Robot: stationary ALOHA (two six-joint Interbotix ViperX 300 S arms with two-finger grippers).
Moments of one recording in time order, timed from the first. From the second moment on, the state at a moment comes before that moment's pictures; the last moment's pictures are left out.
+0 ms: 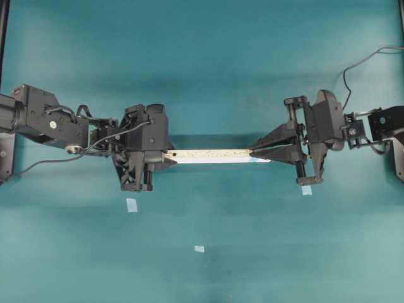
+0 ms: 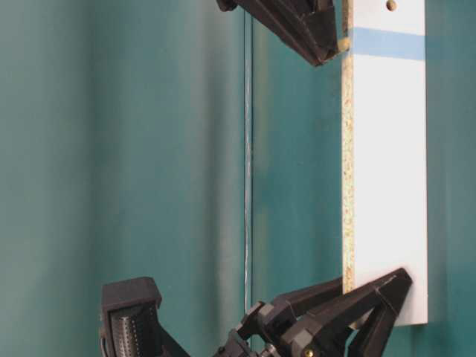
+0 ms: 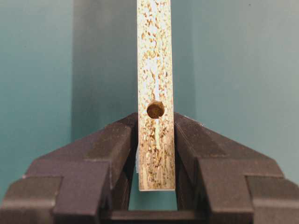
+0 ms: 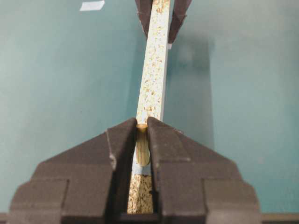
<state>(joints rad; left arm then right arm) -0.02 0.10 0.81 -0.06 -0.10 0.06 -0.12 0.08 1.15 -0.29 -1.01 0.30</state>
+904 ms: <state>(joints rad) -0.02 0.10 0.81 -0.06 -0.10 0.06 -0.11 -0.01 1.20 -0.28 -0.90 0.30</state>
